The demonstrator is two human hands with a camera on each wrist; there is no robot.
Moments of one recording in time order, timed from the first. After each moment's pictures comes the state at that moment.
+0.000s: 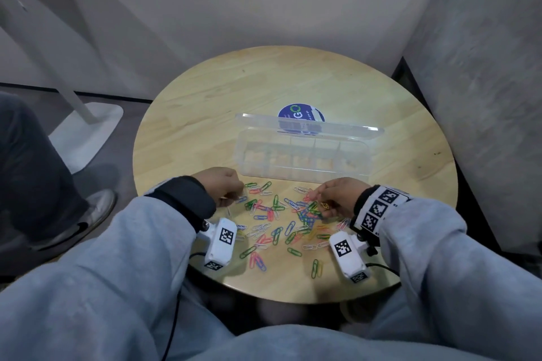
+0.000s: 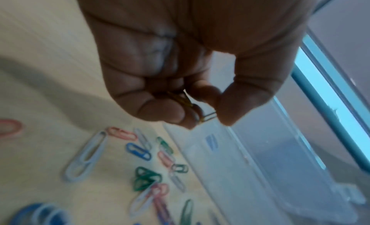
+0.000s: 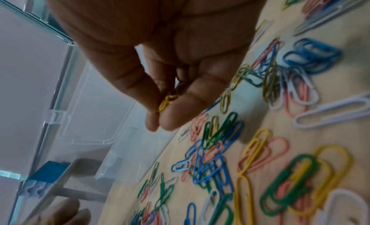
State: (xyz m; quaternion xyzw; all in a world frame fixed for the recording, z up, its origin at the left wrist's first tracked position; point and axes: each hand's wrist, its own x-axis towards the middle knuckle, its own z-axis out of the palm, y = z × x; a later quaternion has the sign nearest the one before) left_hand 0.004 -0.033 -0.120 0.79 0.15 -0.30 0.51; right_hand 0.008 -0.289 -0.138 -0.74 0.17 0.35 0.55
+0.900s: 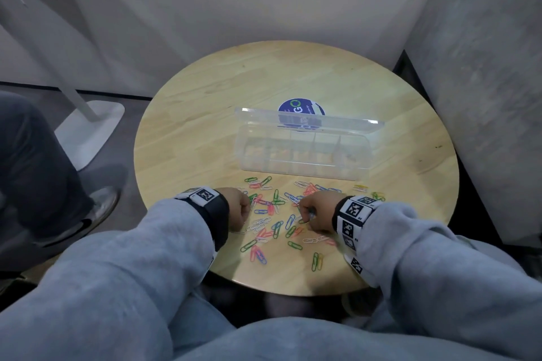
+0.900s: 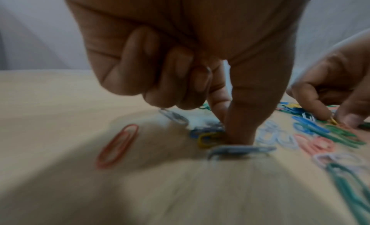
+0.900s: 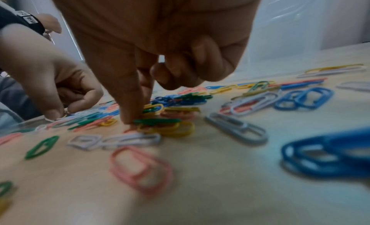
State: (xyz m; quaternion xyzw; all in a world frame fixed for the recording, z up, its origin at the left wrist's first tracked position) left_hand -0.020 -0.057 -0.132 0.92 -0.05 -0.38 0.07; right_hand -0.017 -0.261 -0.133 -0.92 -0.17 0.34 0.05
